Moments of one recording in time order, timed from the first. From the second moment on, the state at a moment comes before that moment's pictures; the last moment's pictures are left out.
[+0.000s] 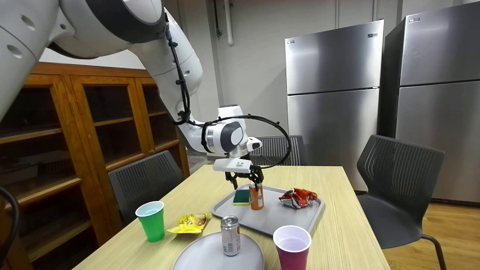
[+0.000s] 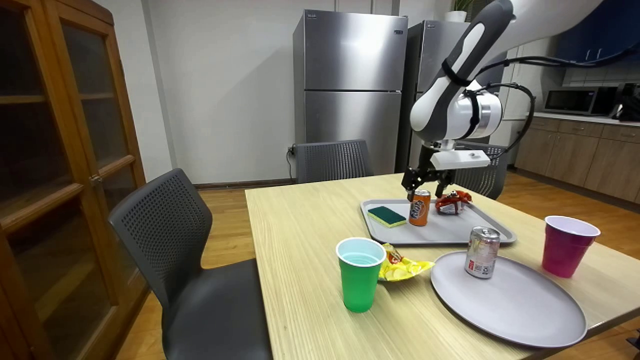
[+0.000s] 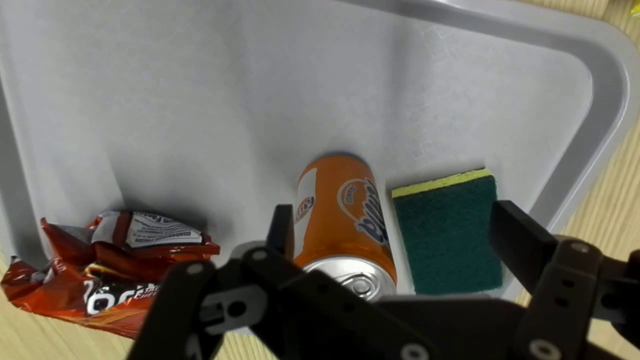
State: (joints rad) arm -0.11 0.64 -0.05 -1.89 0.00 2.72 -0.12
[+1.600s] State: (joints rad) arm -0.13 0.79 -0.05 -1.69 0.00 2.70 -0.10
